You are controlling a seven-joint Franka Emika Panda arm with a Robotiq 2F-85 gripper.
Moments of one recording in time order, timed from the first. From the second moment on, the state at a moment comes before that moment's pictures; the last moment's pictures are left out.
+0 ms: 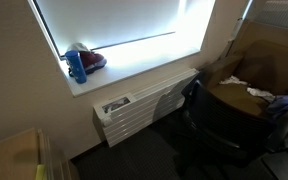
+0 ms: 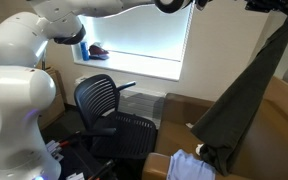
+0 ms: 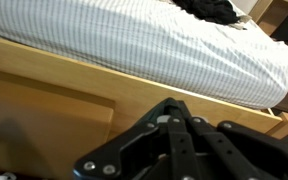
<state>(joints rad) 0.87 1.16 -1.94 -2.07 1.21 2.65 2.60</state>
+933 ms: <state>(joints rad) 0.86 1.10 -1.67 -1.83 1.53 3.03 2.61</state>
